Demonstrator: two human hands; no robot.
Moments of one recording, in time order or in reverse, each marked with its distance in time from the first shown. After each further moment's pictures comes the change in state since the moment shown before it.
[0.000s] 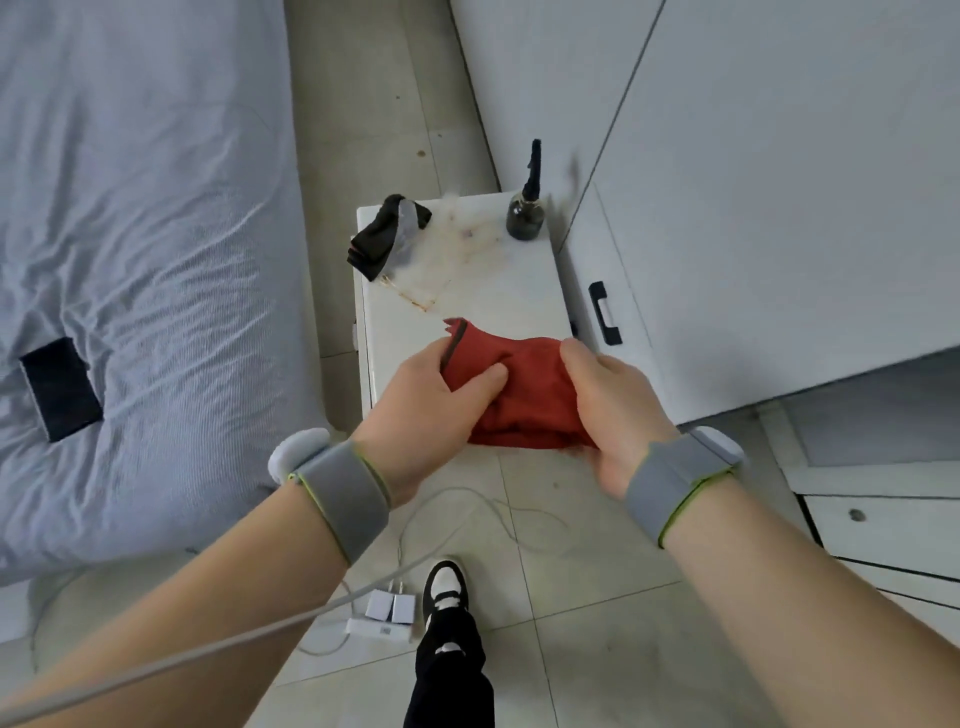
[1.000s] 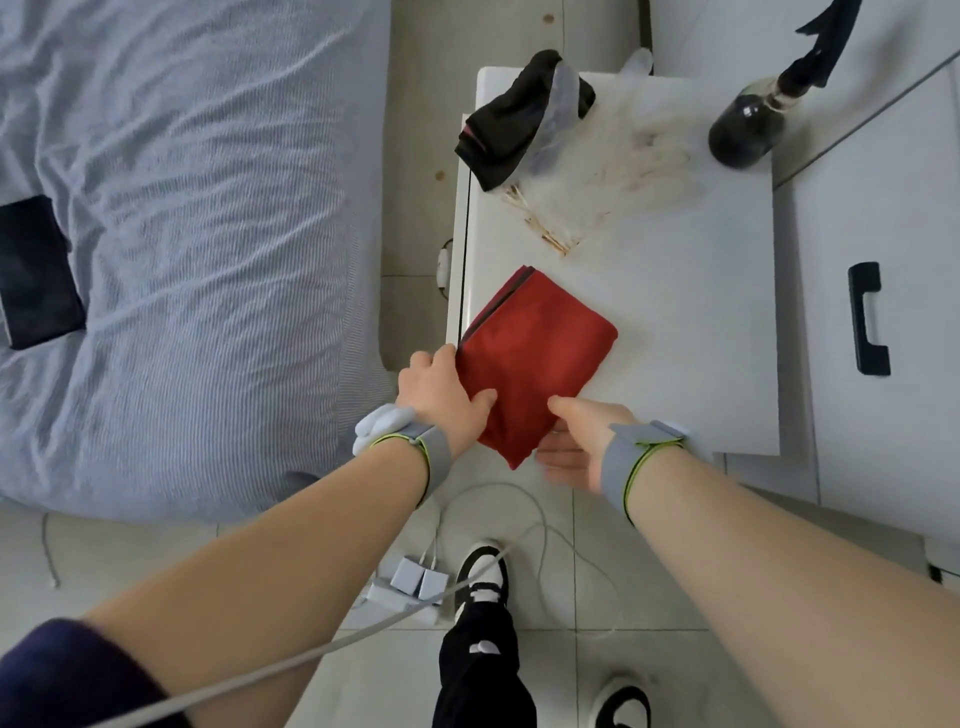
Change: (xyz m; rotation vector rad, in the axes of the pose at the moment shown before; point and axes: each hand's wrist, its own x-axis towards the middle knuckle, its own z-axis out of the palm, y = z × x) left_hand 0.196 -0.239 -0.088 0.664 0.188 -0.334; right_hand 0.205 0.126 0.182 -0.248 -0.104 0.527
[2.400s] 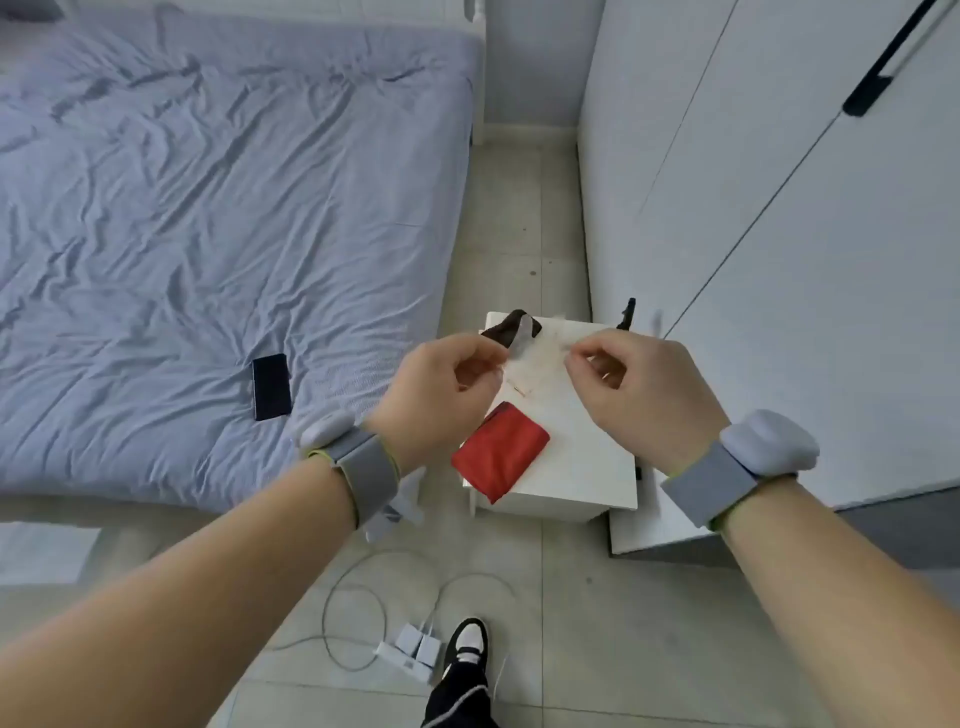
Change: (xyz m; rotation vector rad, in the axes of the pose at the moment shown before) left_hand -0.376 0.112 -0.264 -0.439 0.351 0.680; right_hand -0.455 0.005 -0.137 -0.678 0.392 -1.490
